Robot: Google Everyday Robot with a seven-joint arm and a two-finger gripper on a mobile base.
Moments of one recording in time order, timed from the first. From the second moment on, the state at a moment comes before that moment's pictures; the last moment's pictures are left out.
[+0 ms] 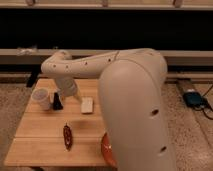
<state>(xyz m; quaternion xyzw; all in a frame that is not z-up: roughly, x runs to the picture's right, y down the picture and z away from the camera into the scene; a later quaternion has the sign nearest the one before) -0.190 0.064 0.777 -0.25 0.23 0.59 0.73</state>
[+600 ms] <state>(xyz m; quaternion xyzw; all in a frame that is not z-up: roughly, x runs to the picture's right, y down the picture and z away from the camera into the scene) -0.239 0.044 0.846 -0.24 0.21 0.60 0.74</state>
